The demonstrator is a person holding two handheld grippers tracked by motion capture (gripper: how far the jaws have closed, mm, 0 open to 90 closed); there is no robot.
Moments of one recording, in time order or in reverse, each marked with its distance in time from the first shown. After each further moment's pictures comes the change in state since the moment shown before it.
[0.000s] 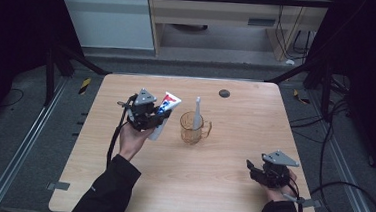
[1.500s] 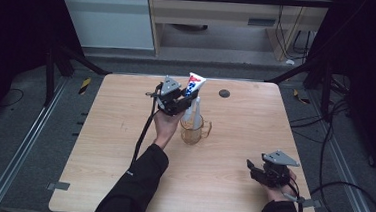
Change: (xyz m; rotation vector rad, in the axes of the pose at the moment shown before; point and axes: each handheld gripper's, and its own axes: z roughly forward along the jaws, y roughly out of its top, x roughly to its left) left arm -0.022 0.028 0.079 -0.264 -0.029 -0.063; right arm -0.002 -0.002 0.002 -0.002 0.010 0.012
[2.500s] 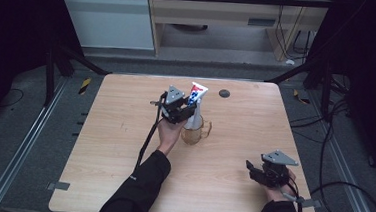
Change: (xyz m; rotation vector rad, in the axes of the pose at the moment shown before) left arm -0.006 -0.031 0.008 0.041 0.004 -0.003; right arm 0.001 0.000 0.002 0.018 0.001 -0.003
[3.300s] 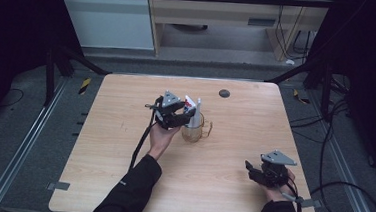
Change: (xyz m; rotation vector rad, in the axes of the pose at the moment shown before) left arm 0.005 -0.007 -0.021 0.099 -0.004 0.031; right arm 0.002 0.000 0.001 0.011 -0.005 -0.002
